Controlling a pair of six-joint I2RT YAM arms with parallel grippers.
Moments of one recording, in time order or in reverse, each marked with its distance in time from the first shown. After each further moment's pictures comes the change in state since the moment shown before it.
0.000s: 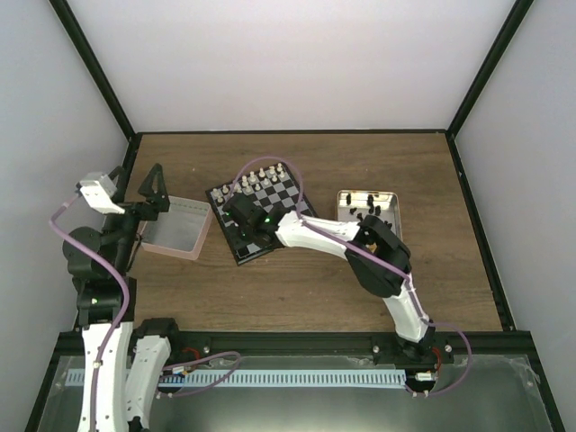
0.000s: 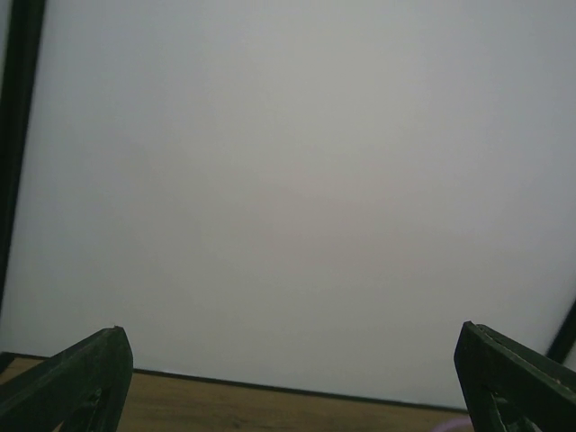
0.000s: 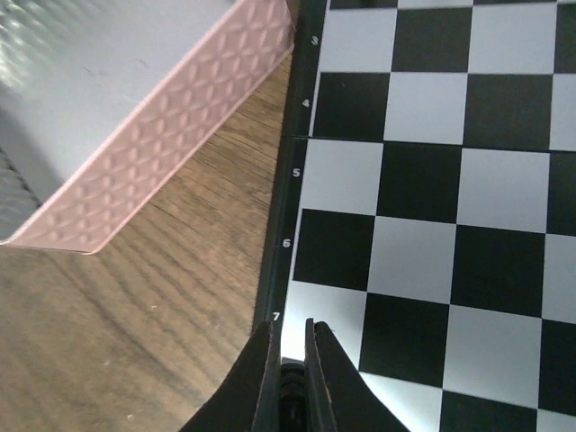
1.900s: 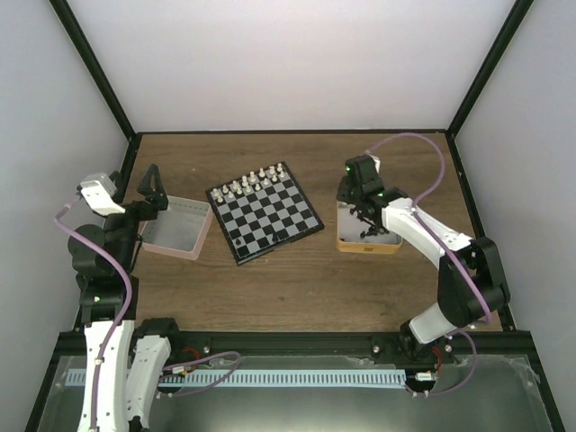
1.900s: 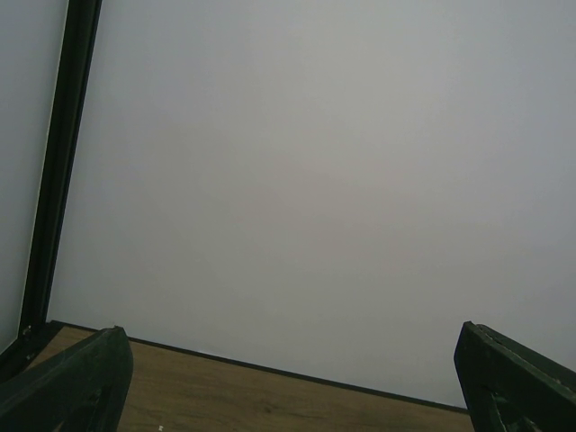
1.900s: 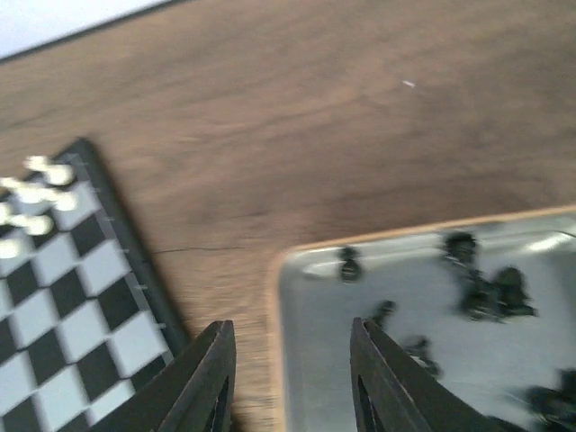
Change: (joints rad) left arm 0.000 -0.011 -0.030 -0.023 -0.113 0.005; right arm -0.554 -0.544 -0.497 0.084 0.171 0.099
